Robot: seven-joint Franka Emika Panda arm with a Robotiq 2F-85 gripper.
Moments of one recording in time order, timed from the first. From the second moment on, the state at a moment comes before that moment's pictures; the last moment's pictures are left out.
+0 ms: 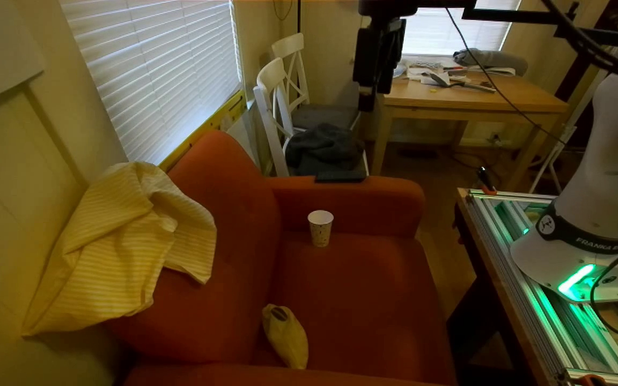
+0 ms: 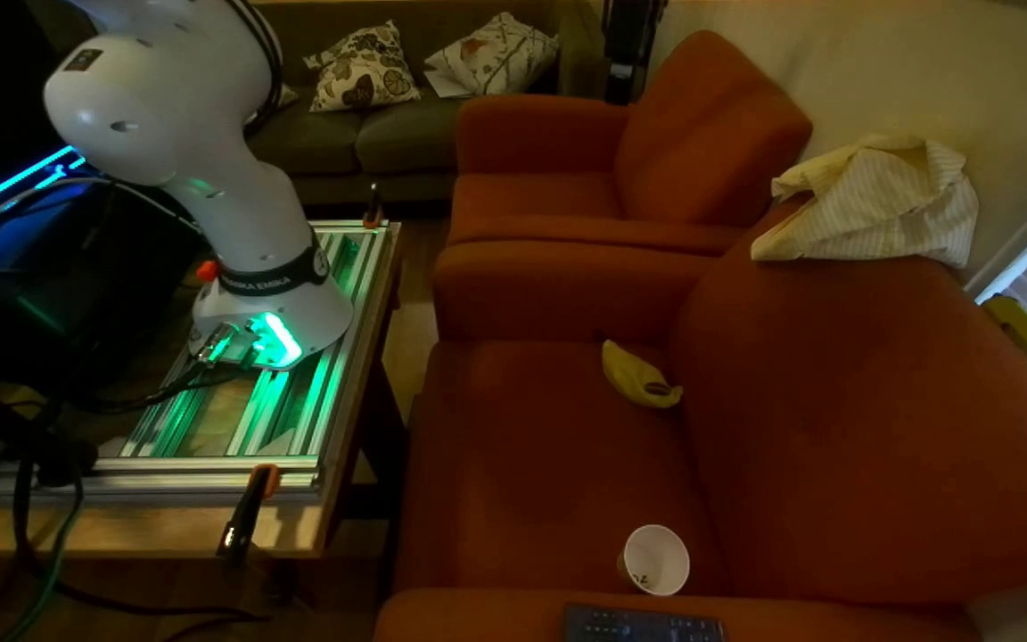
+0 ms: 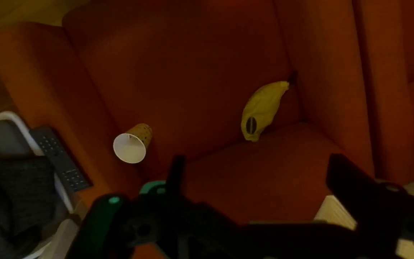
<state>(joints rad) -0.08 -0.41 0.04 -2.34 0.04 1.91 0.33</state>
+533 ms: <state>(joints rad) -0.15 -0.30 -0.05 -2.47 0.03 2.16 0.34</state>
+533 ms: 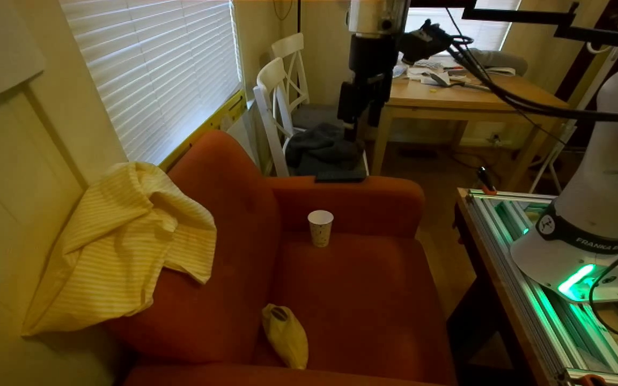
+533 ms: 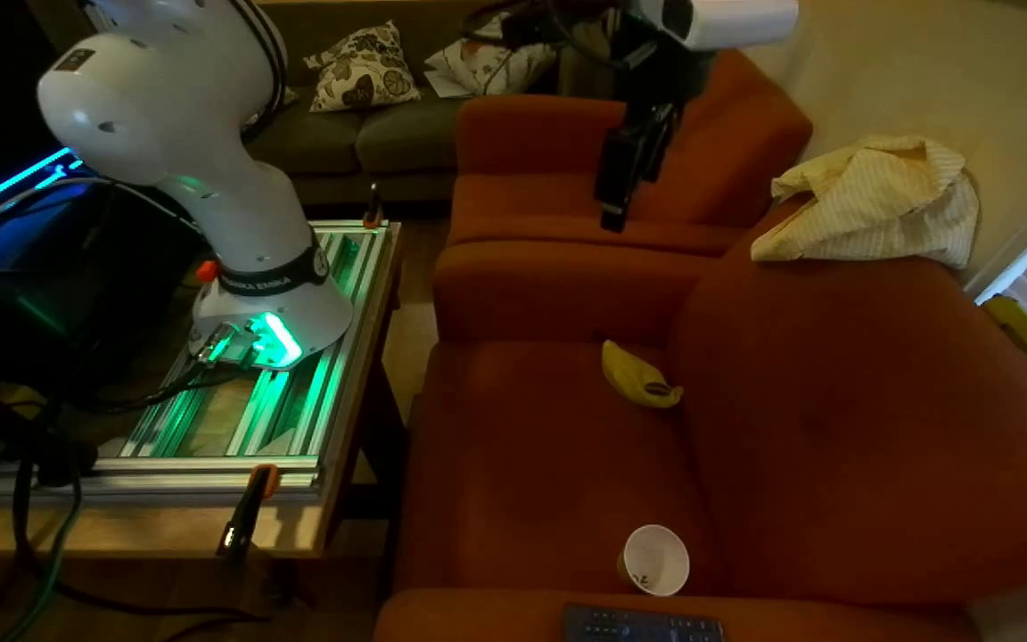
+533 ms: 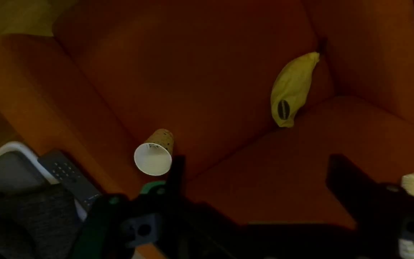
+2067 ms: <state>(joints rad) -0.17 -0.12 -0.14 -2.48 0.12 2.35 0.25</state>
